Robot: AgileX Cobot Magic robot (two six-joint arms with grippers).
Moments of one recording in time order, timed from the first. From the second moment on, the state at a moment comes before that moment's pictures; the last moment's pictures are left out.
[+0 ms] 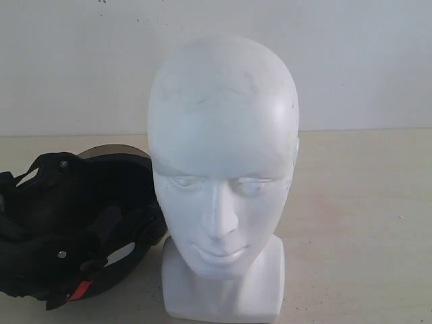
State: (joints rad) left arm -0.01 0.00 0.00 0.05 0.31 -0.13; right arm -0.09 0.01 0.00 0.03 0.35 0.13
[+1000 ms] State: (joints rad) left arm -0.01 0.61 -0.70 -0.27 0.72 -0.05; right arm -0.09 0.01 0.00 0.03 0.35 0.13
